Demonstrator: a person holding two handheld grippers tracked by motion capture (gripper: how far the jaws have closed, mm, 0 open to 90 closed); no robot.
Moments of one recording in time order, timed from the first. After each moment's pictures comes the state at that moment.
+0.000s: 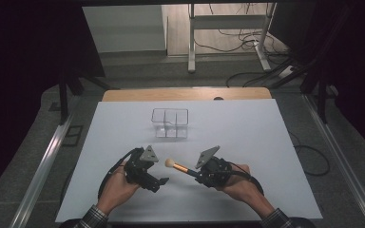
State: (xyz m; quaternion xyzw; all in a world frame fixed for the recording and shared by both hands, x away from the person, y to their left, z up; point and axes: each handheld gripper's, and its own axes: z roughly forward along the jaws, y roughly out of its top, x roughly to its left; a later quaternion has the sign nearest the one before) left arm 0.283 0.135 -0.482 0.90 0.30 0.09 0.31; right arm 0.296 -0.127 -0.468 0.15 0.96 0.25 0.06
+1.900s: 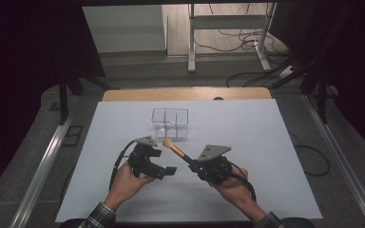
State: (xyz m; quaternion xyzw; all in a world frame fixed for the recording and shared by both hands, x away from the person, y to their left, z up) left arm 0.305 0.131 -0.469 0.84 0.36 -0.03 0.42; right arm 0.286 -0.125 -0.454 0.22 0.89 0.38 0.13
